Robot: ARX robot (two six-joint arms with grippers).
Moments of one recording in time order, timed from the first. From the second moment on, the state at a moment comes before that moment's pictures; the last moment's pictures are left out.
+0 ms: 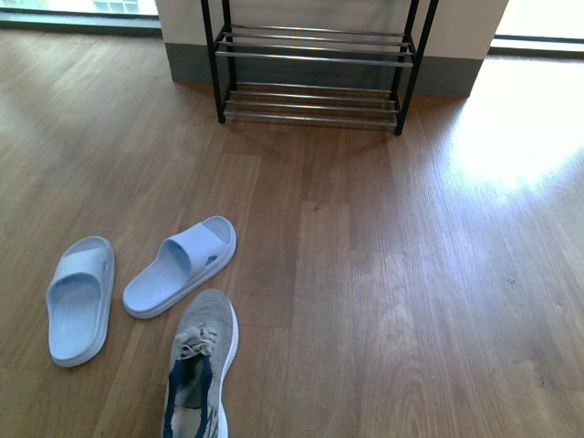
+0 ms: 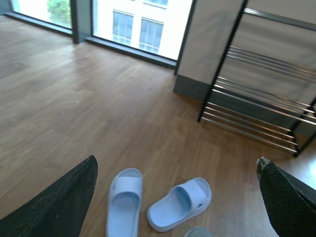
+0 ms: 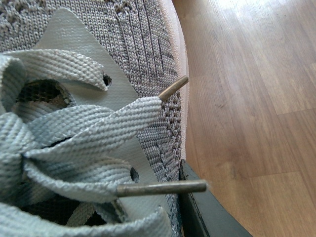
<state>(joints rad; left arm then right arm) -0.18 0.40 0.08 0.21 -0.31 -0.21 -0.39 1.13 0.27 0.35 -0.18 0.16</state>
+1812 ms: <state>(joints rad) -0.64 2.55 1.04 0.09 -0.23 -0.61 -0.39 1.13 0.27 0.35 -0.18 0.16</state>
